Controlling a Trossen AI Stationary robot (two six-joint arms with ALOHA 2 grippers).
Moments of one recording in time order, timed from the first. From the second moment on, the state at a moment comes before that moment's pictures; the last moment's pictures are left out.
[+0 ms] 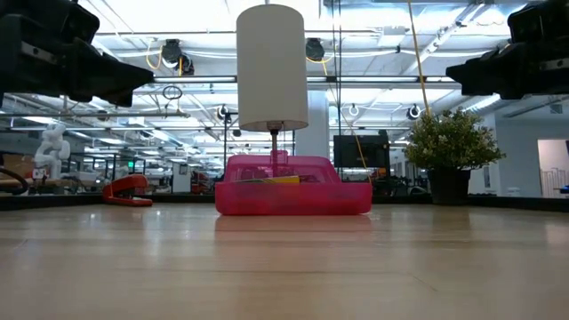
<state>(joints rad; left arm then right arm) -0.18 0.69 0.01 0.65 -0.09 0.12 -0.03 0.01 0.02 0.02 -0.08 -0.28</state>
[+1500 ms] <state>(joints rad) 0.07 0.04 0.01 0.01 0.03 0.19 -0.03 0.01 0.02 0.02 -0.08 -0.25</state>
